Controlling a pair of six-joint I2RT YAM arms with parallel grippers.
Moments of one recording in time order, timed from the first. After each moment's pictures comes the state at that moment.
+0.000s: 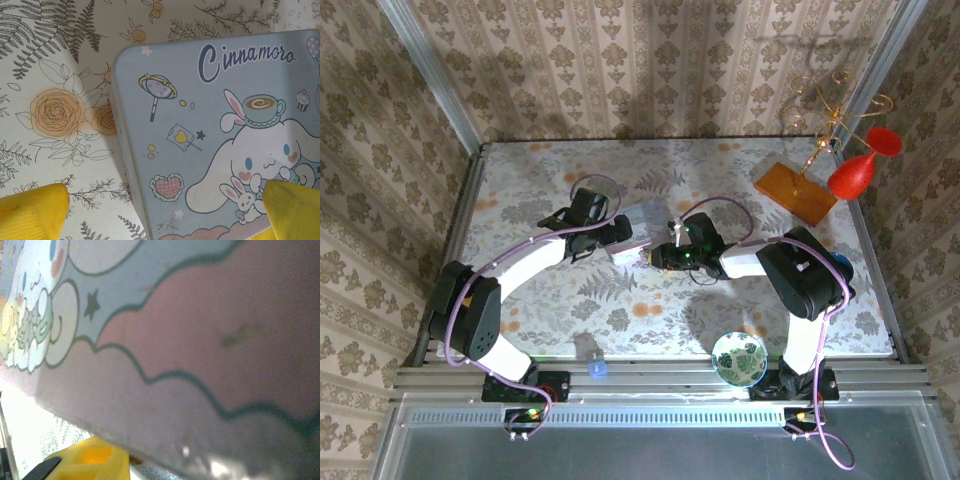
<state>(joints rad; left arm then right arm) -0.55 1.55 1.01 -0.39 -0.01 -0.68 0.52 1.87 0.83 0.32 -0.48 0.60</state>
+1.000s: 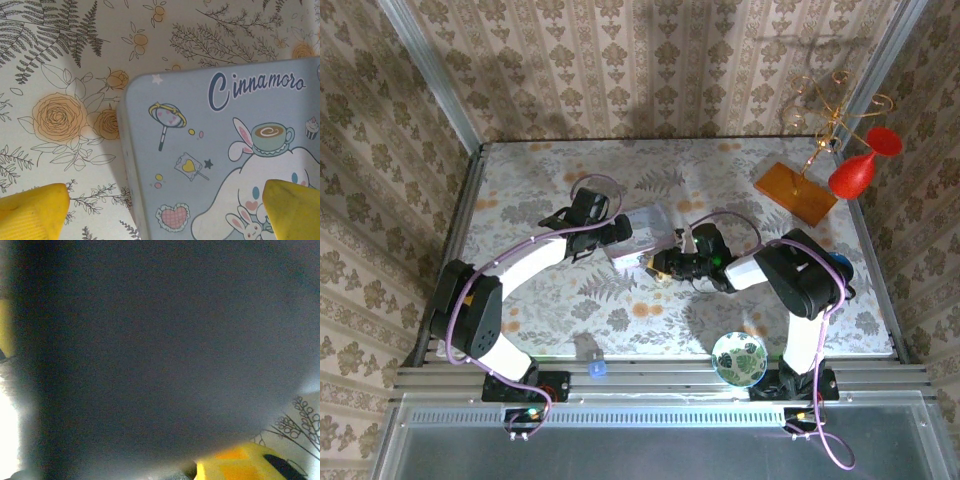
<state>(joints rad) -0.55 1.56 1.02 -0.38 -0.02 -0.68 0.51 1.88 0.69 0.61 -0.60 0.92</state>
